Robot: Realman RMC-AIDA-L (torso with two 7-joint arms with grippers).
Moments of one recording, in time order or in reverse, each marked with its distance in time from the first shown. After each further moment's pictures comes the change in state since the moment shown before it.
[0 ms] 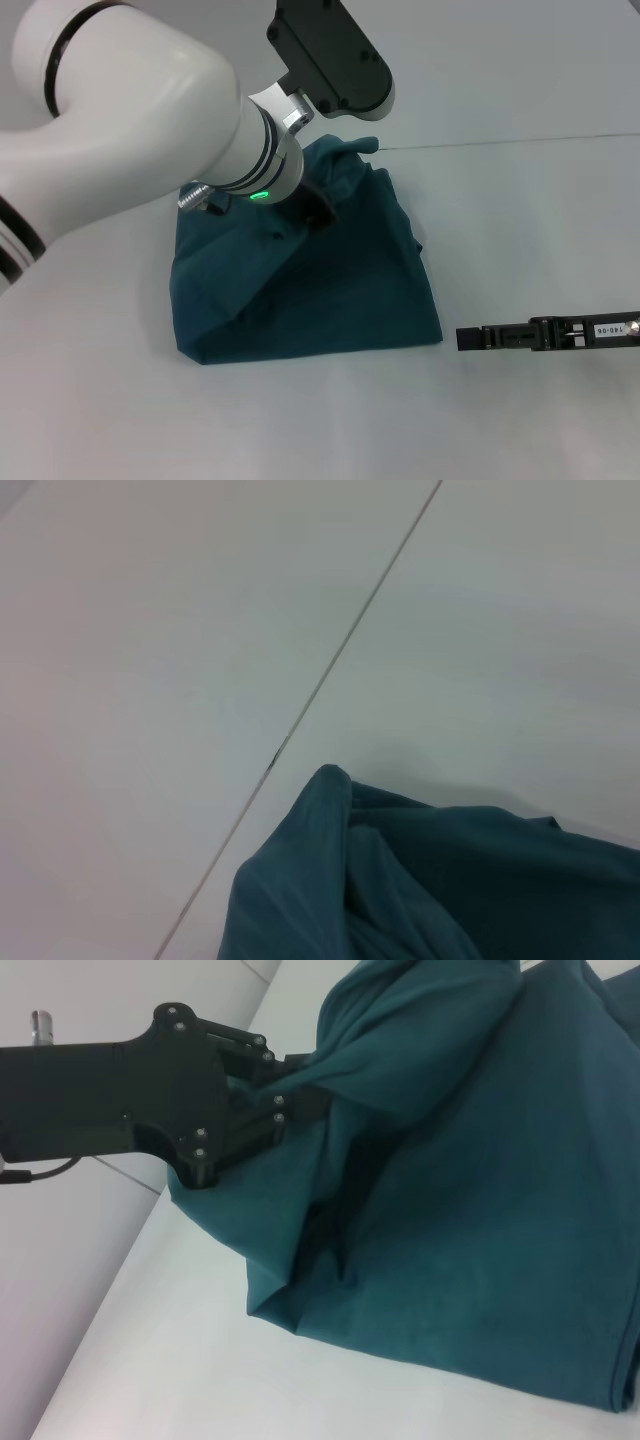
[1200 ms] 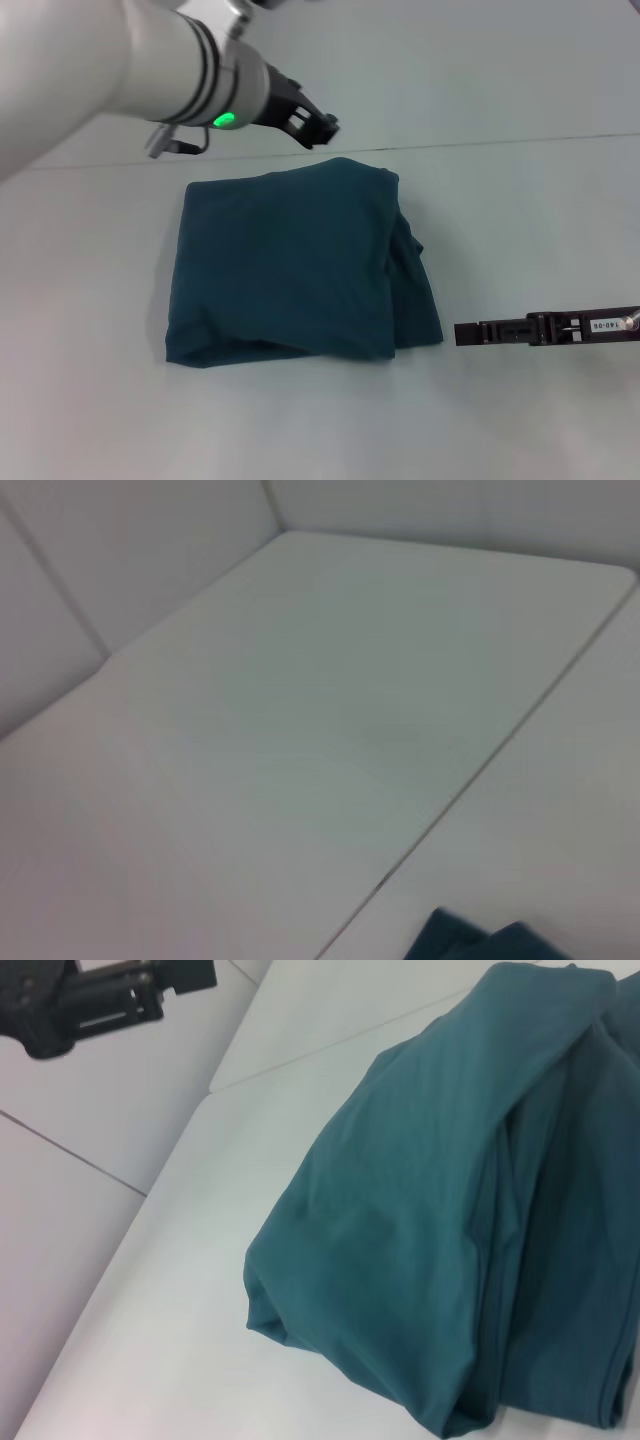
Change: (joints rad) left arm 0.106 -0.007 -0.155 0.260 -0.019 0.015 -0.048; right arm 0.011 0.001 0.000 0.000 -0.009 0.022 0.000
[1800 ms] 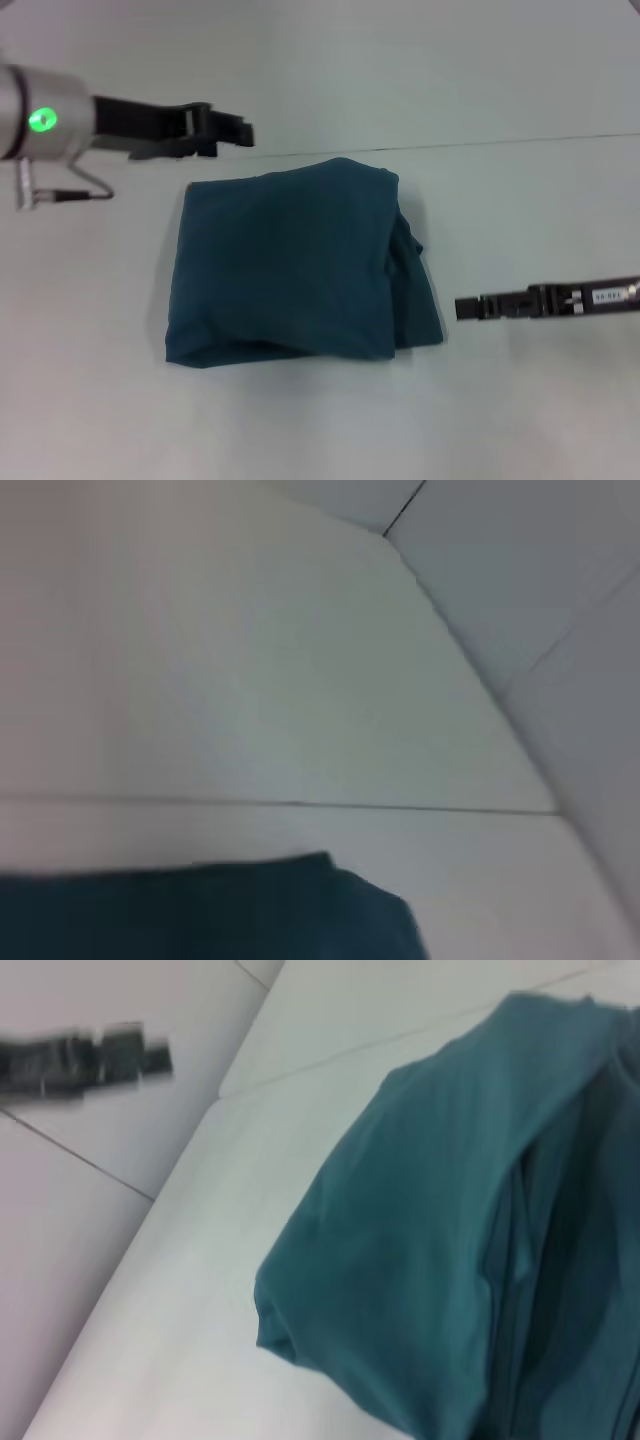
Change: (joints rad) left arm 0.062 0.022 -0.664 -0.165 -0.451 0.293 -0.027; right arm 0.045 -0.028 0.000 -0.008 0.000 -0.018 0.044
